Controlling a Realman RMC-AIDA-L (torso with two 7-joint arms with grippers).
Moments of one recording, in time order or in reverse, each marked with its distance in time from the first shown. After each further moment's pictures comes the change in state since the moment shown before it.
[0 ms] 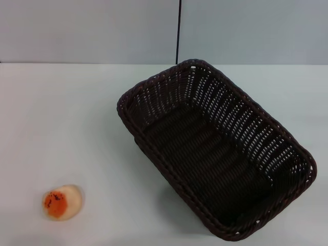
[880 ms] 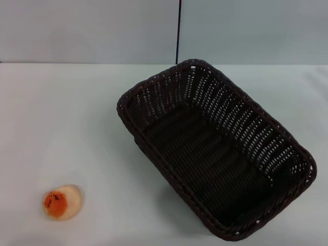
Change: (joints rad) left arm -0.016 0.002 0.005 0.000 0.003 0.003 -0.001; right arm 0.078 -0.064 -0.343 -0.815 -0.899 -0.141 0.999
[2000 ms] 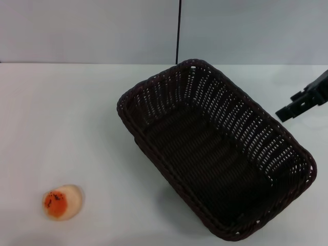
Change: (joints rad) left arm -0.003 -0.003 0.009 -0.011 0.017 -0.031 0.011; right arm 0.444 -0.066 -0.424 -0.054 -0.738 -0.359 0.477
